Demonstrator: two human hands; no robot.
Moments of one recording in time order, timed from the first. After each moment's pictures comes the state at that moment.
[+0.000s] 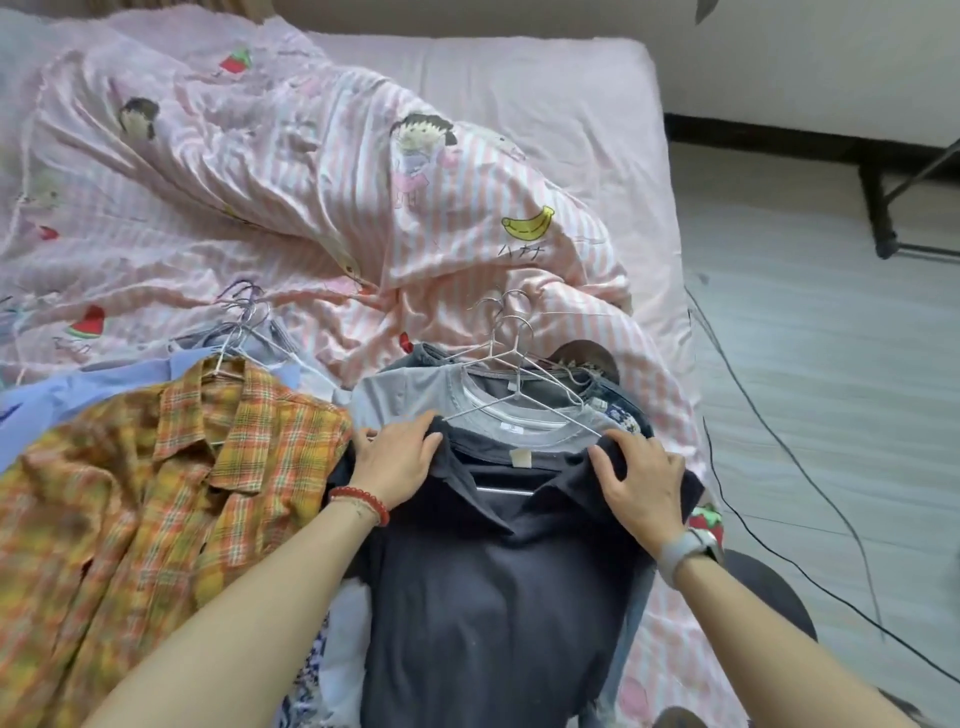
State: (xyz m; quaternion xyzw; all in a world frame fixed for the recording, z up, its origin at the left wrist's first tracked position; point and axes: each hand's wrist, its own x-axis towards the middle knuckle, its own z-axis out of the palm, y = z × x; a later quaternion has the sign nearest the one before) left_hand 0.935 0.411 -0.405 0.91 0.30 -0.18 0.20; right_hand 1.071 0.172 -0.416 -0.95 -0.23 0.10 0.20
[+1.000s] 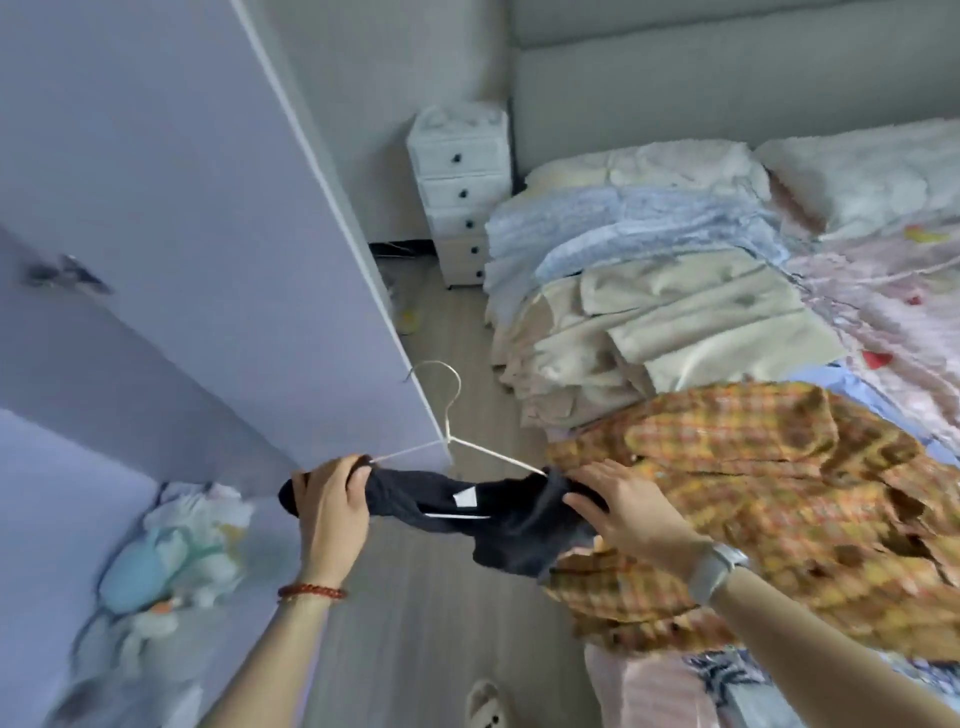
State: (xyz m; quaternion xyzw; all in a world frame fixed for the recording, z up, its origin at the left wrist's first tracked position) left_hand 0.268 0.183 -0.233 0.40 0.86 0.30 -0.01; right_hand 0.542 0.340 -0.254 -0.31 -0.91 0.25 0.14
